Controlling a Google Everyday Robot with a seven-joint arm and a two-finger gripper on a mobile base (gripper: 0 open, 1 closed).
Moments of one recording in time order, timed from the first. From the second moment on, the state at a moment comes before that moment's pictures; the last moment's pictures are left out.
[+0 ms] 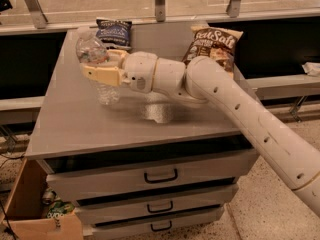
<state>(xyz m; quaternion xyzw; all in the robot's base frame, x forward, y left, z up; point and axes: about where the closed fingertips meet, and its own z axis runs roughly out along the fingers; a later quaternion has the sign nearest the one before) 0.584 0.142 0.948 -0.42 0.50 0.47 0.59</state>
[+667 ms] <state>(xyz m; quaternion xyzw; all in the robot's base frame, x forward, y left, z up) 0.578 0.141 0.933 -0.41 0.51 0.49 0.58</state>
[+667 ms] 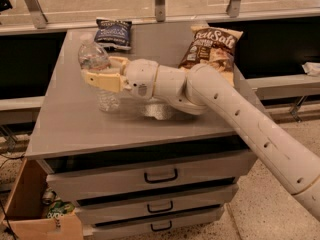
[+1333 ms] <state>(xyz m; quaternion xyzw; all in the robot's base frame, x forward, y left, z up) 0.574 0.139 0.923 -0.40 0.51 0.50 0.57</state>
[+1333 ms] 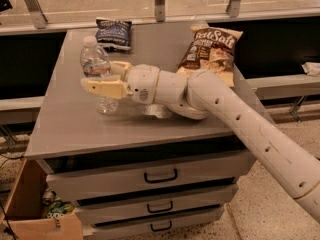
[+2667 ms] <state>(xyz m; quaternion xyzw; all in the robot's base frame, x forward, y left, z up) 0.565 0.010 0.941 -0.50 0.57 0.35 0.55</state>
